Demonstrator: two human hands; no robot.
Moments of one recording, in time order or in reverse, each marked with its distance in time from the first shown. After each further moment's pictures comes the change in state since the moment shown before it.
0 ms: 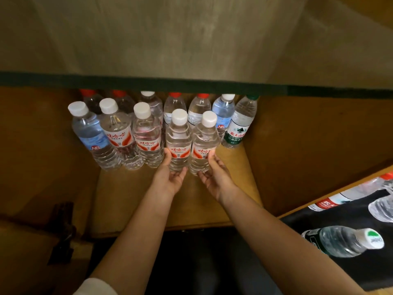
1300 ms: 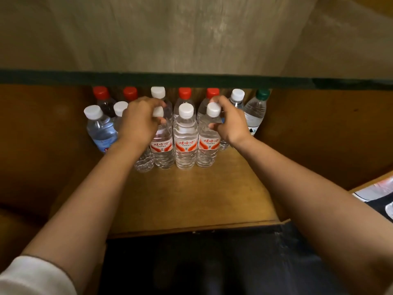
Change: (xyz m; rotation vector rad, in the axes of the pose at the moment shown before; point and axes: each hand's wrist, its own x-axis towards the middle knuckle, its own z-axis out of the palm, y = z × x) left_hand -0.037 0.116 0.034 1.769 0.059 1.265; right_hand 0.004 -0.086 0.060 -1.315 -0.083 -0.912
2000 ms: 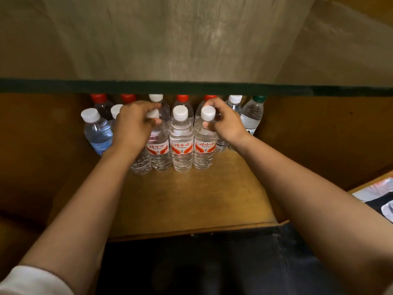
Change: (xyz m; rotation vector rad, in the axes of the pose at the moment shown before) left_hand 0.000 -0.010 0.001 -0.148 -0.003 -0.024; right_hand 0.001 -0.010 -0.003 0.217 -0.102 0.099
